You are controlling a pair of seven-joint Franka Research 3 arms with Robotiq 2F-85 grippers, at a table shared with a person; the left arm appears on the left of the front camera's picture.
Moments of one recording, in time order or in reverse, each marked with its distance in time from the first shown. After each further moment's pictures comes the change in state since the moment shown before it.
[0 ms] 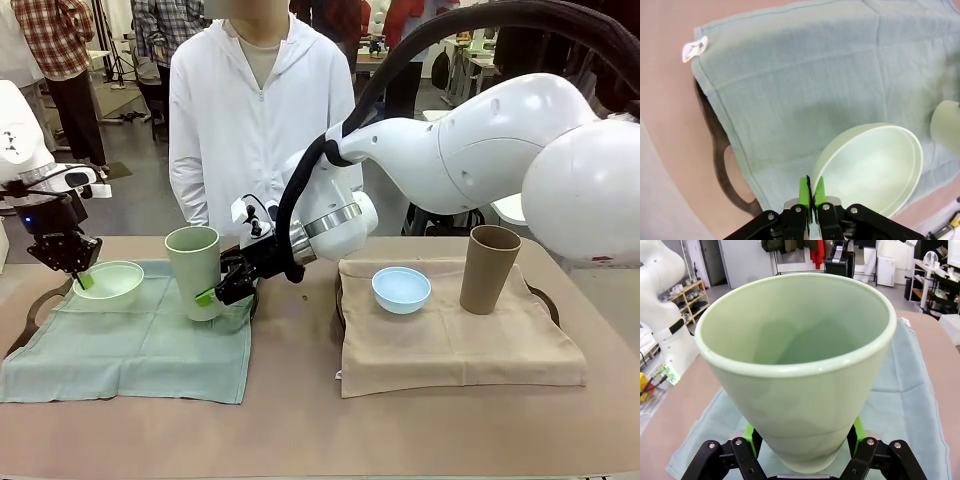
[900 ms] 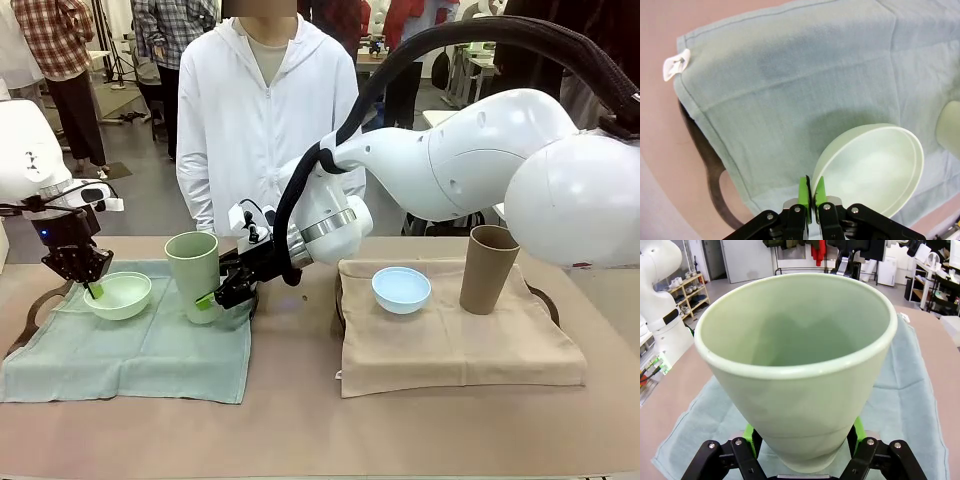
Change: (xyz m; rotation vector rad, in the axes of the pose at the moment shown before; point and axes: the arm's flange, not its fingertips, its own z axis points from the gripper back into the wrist) left arm 0.016 0.000 -0.031 0.019 0.020 -0.026; right arm -0.010 -0.011 -0.008 0.002 0.011 0.027
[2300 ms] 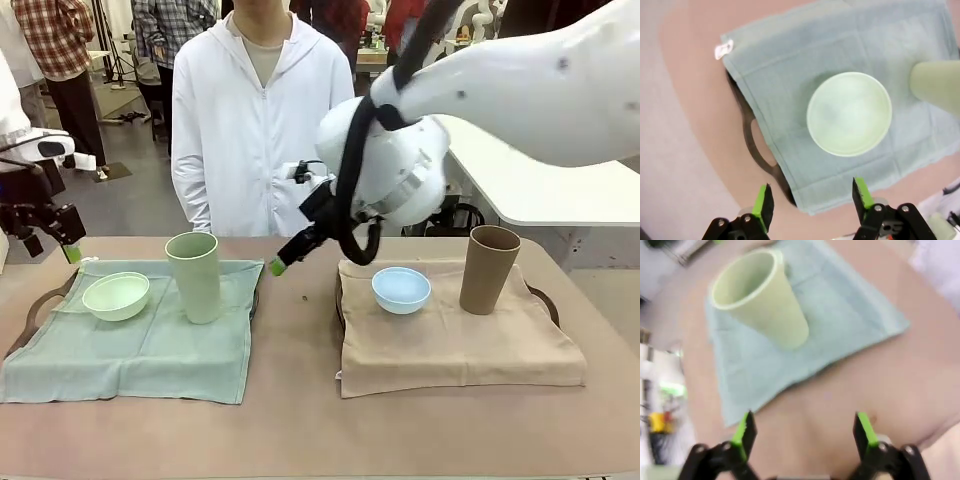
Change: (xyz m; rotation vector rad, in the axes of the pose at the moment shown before) left arm -0.047 -0.020 0.109 0.090 -0.053 -0.109; right arm 0.078 0.094 0.159 -0.417 0.404 -0.647
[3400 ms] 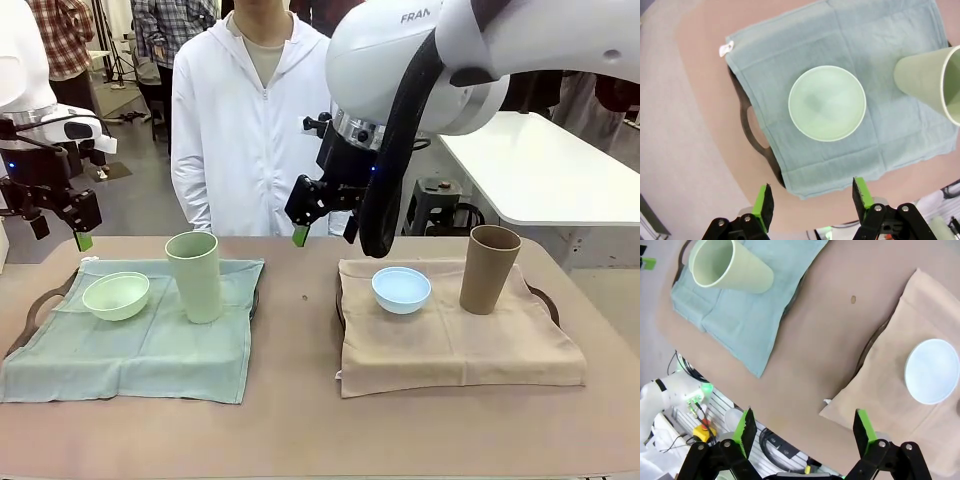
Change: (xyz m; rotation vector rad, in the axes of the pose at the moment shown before) left arm -0.008 -0.060 0.032 0.123 0.006 0.019; right arm 0.028 0.090 0.095 -0.258 0.271 -0.458
